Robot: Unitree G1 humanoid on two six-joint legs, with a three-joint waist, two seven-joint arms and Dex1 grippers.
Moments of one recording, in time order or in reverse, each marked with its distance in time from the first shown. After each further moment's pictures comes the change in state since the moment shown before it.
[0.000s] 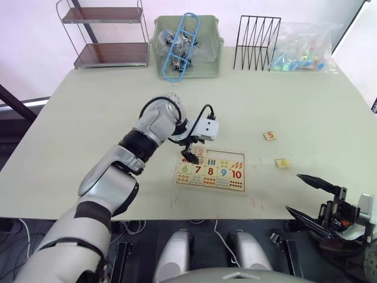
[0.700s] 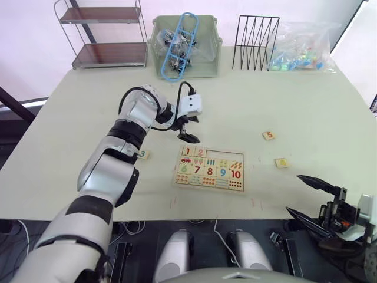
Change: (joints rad) left arm -0.063 -0.015 0.254 0.355 -0.151 -0.189 0.199; right arm 0.006 0.000 0.000 0.000 0.000 0.000 0.000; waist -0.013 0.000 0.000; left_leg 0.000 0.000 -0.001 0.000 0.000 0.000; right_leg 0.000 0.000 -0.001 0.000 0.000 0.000
